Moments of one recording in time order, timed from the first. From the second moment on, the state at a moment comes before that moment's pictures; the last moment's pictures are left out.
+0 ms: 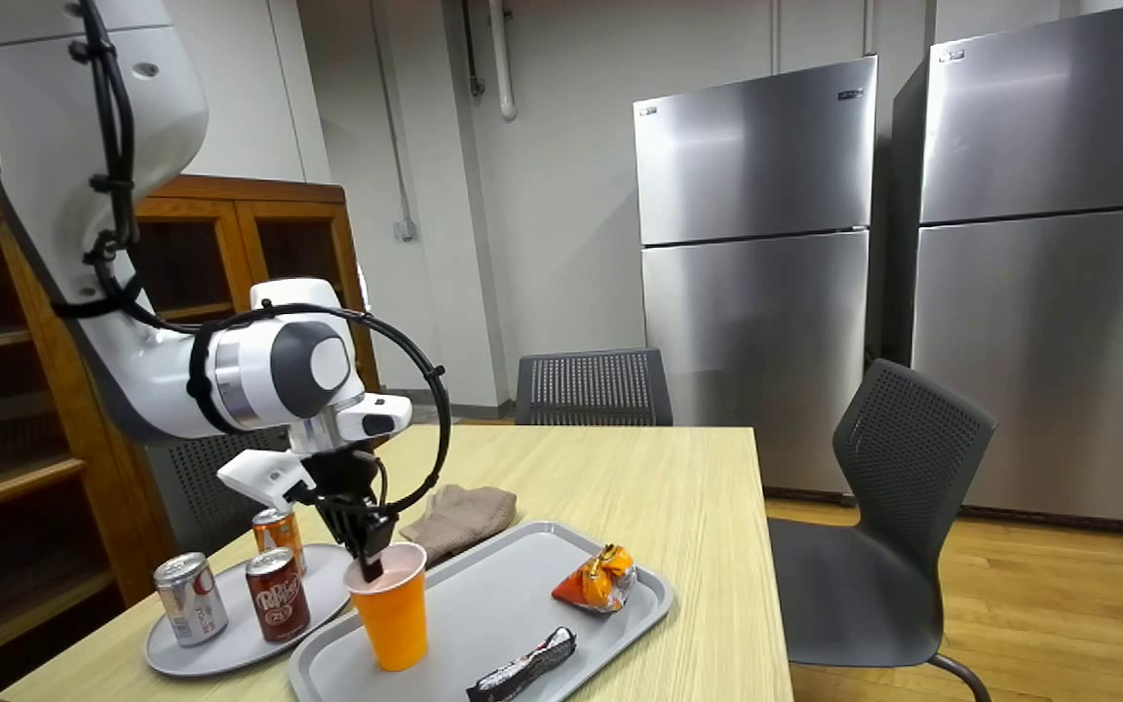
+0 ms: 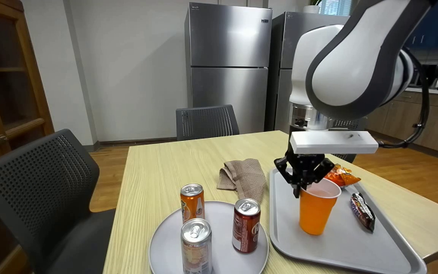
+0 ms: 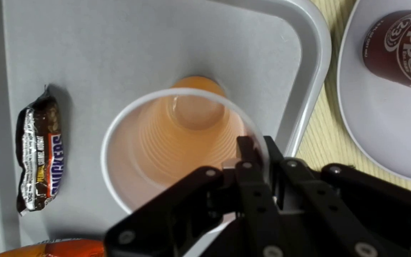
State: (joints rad) arm 0.15 0.13 0.05 -2.63 -0.18 2.78 0.63
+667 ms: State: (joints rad) arm 0.16 0.00 0.03 -2.61 -0.26 2.67 0.72
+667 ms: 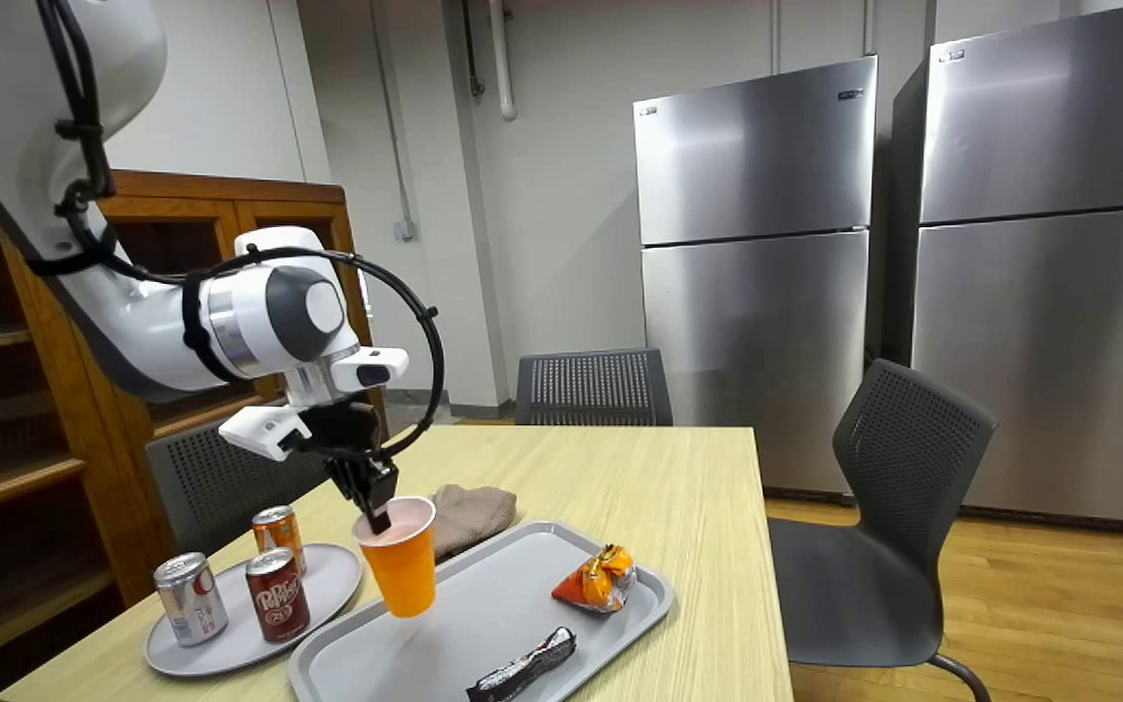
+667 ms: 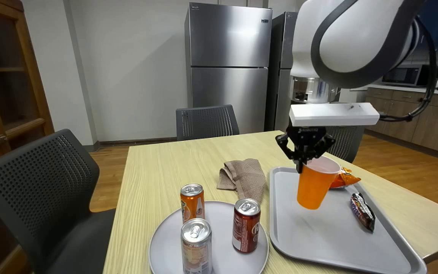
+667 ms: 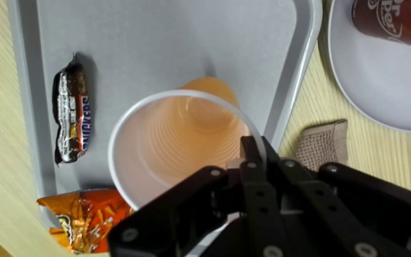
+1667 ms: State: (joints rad) arm 0.01 0.00 0.00 -2.42 -0.27 2.58 0.73
